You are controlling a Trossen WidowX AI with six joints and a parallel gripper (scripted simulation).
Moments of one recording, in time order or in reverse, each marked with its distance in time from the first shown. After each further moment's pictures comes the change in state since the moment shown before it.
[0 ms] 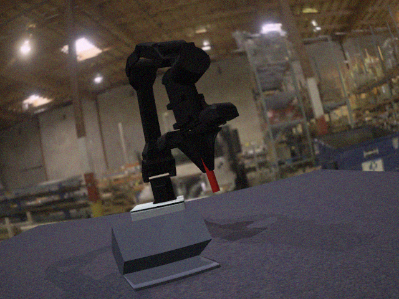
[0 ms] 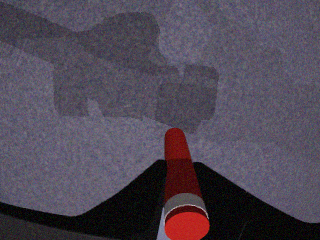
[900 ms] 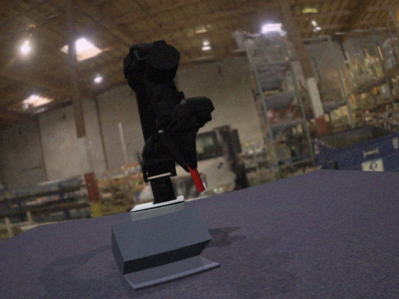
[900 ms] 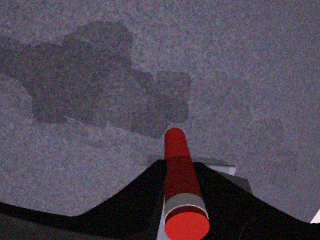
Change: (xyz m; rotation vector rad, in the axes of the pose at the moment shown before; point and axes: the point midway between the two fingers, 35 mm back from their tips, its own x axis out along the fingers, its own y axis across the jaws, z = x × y) arm -0.009 0.001 -0.039 0.152 0.011 -0.100
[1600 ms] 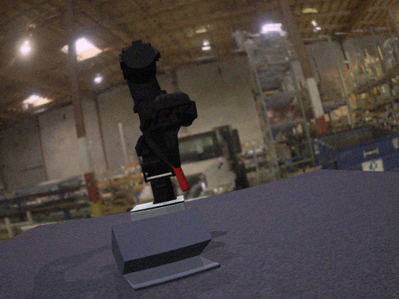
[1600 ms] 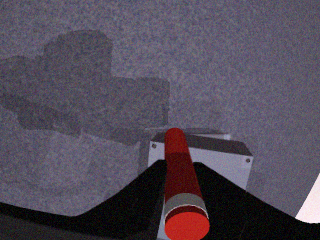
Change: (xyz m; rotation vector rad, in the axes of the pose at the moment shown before) arm -0.009 -0.001 -0.031 0.113 0.016 -0.079
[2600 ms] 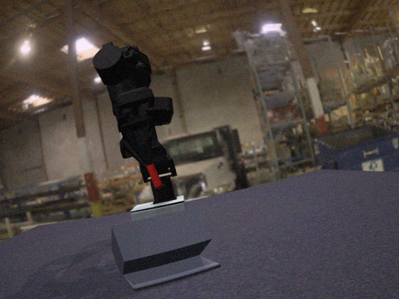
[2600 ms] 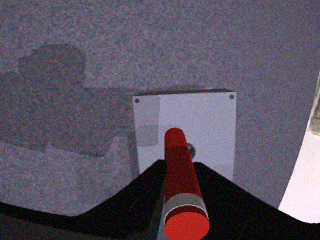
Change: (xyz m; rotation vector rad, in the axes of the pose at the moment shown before) arm -0.015 -0.003 -0.046 0.153 0.032 -0.115
